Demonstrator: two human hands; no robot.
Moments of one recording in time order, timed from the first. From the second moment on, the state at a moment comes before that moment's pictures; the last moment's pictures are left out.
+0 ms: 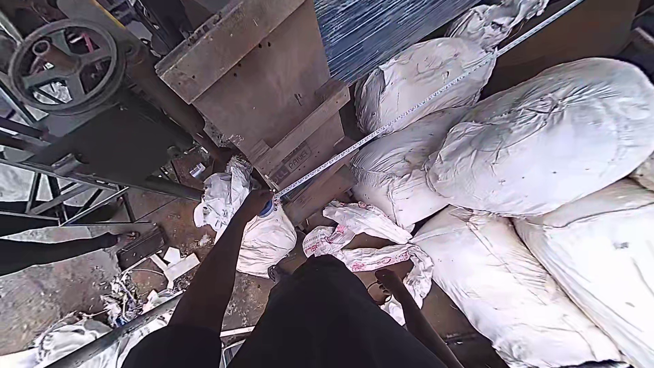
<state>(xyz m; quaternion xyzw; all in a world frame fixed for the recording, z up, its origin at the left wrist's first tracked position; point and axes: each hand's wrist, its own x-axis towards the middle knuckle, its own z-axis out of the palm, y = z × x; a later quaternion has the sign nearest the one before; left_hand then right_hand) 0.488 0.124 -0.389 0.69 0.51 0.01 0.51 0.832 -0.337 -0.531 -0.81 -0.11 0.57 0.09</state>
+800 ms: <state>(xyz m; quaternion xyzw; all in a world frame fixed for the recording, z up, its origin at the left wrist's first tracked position) 0.494 0.141 -0.383 0.70 0.52 0.01 0.49 0.868 -0.278 -0.529 -0.80 -0.20 0.56 0.07</state>
